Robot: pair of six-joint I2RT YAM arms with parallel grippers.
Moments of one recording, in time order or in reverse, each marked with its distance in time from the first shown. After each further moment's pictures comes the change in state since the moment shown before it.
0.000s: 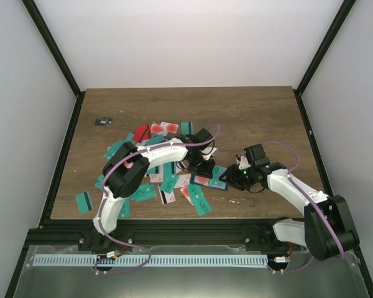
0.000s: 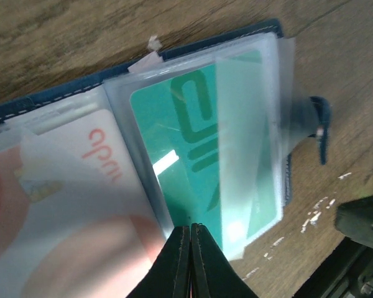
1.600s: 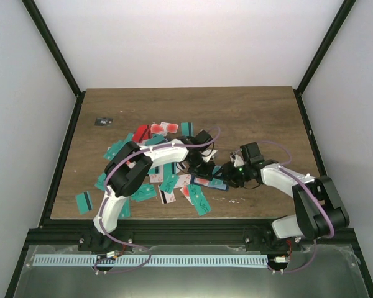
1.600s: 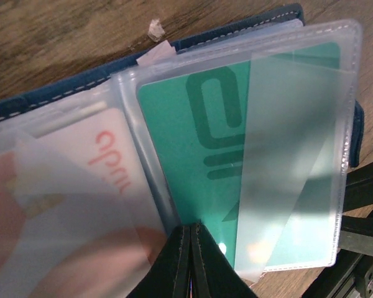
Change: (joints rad) left arm 0.003 0.041 -0.010 0.025 0.034 0.023; right arm 0.000 0.172 0.003 0.187 -0.101 0.032
